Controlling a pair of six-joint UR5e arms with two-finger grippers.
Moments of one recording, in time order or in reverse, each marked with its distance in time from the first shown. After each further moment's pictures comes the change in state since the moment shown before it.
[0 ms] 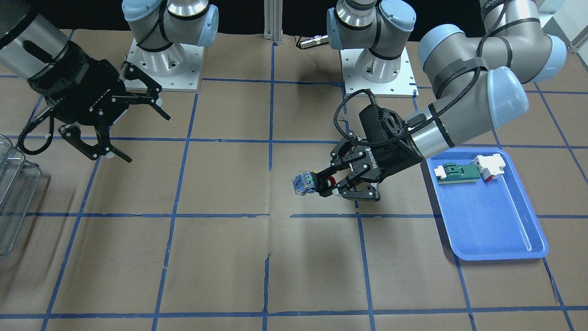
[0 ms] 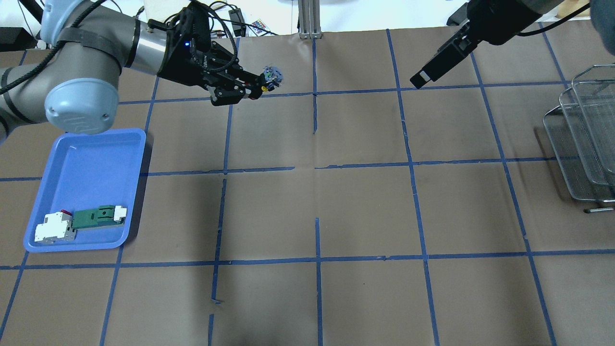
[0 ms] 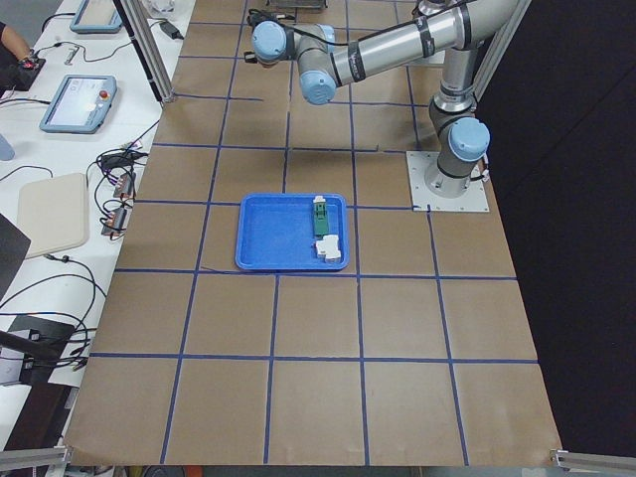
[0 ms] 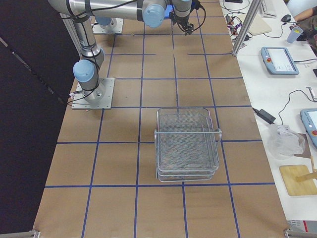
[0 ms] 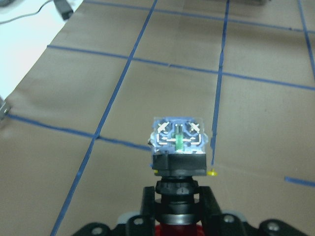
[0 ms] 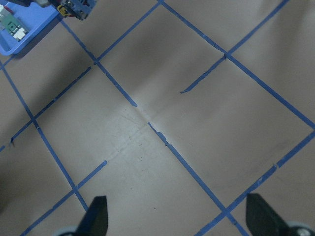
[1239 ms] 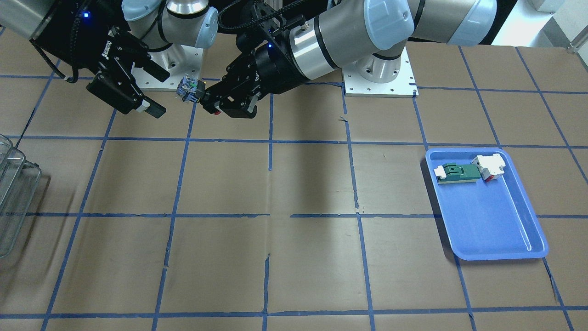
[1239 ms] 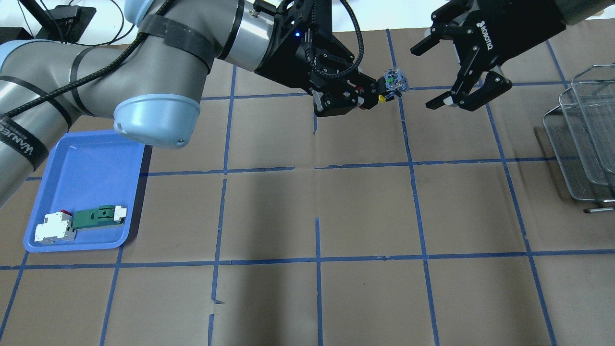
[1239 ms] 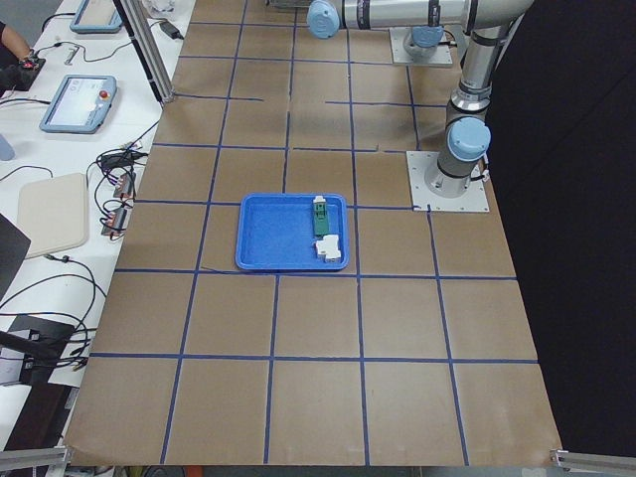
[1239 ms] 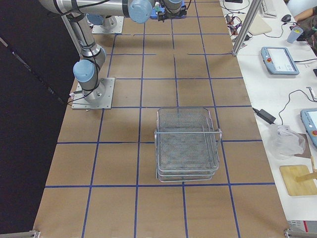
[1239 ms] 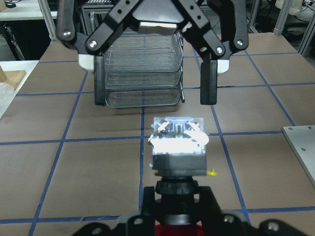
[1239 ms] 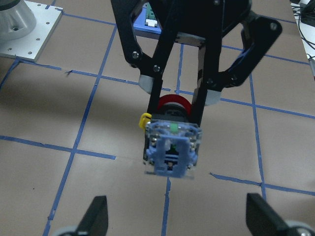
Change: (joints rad) left arm -0.304 0.062 0.071 0.049 -0.070 -0.186; right arm -0.030 -0.112 0.022 0.225 0.161 -0.973
